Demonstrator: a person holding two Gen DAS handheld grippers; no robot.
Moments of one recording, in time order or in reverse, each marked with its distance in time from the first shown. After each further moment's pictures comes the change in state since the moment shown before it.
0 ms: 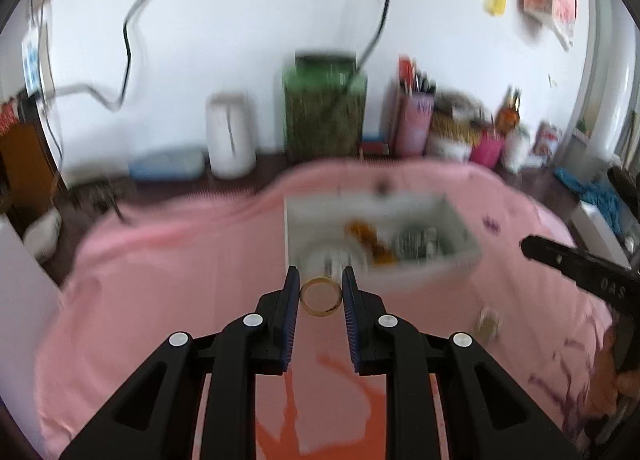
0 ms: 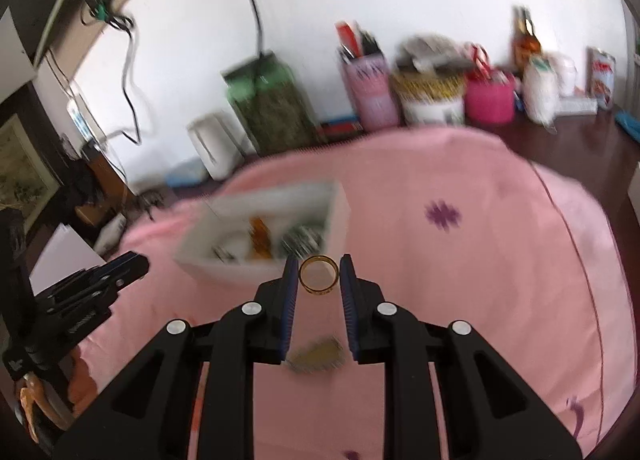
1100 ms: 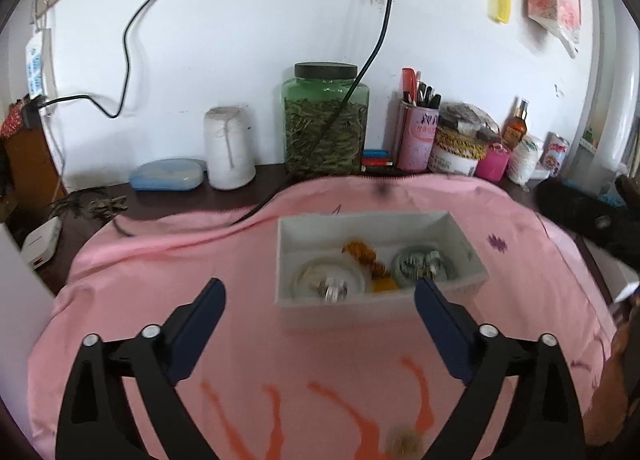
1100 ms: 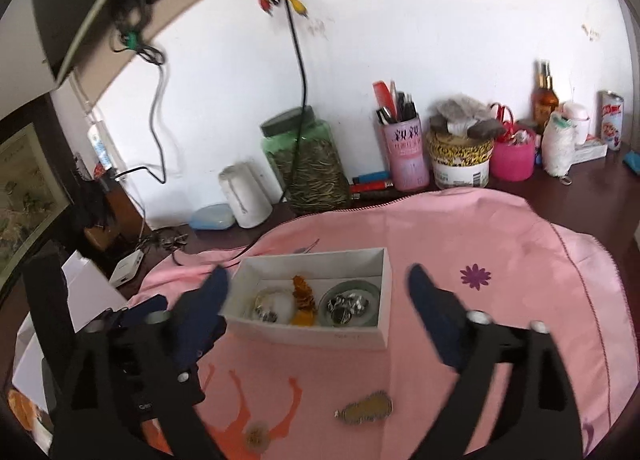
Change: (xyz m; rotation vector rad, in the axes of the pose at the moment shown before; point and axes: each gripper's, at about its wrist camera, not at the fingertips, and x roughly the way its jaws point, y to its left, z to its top) left arm 0.008 -0.011 -0.013 -0.002 -0.027 0.033; right arm -0.017 0.036 0.011 -0.042 -0.161 0.021
